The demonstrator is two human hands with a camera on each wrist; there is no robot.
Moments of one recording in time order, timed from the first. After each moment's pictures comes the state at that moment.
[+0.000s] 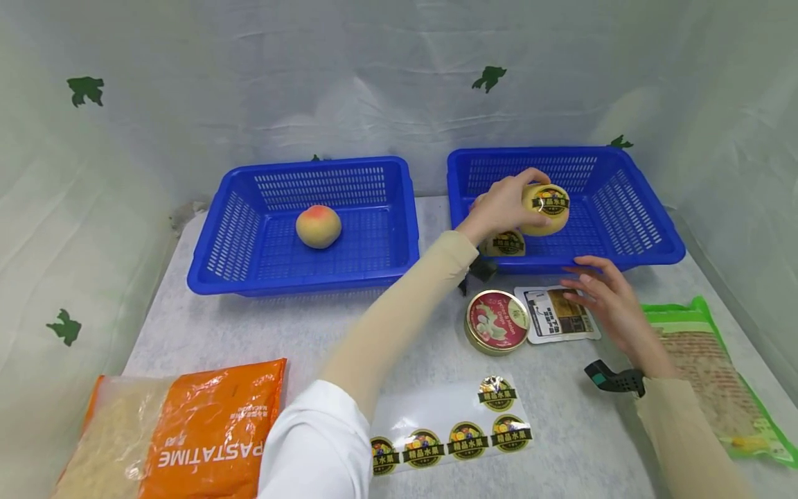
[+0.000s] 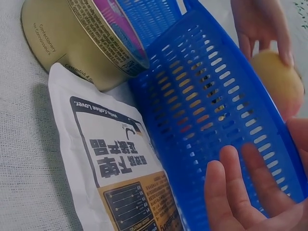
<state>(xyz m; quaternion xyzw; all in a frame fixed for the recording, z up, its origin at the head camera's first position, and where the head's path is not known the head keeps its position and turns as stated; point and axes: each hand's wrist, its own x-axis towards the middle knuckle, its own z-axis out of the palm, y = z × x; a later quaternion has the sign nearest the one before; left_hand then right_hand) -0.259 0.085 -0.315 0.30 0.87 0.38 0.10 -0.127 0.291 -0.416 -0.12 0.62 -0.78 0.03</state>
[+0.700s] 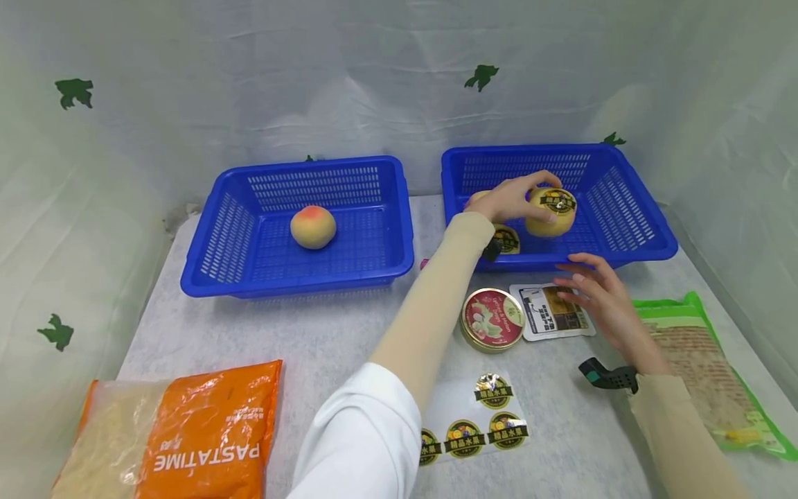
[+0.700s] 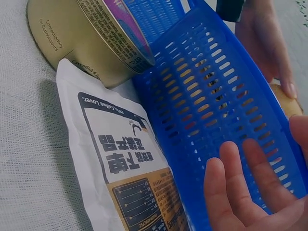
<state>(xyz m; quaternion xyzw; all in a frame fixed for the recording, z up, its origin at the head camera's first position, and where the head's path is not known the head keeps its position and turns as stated) -0.291 0.106 -0.329 0.35 0.83 0.38 0.22 -0.126 0.291 -0.420 -0.10 0.64 -0.76 0.03</state>
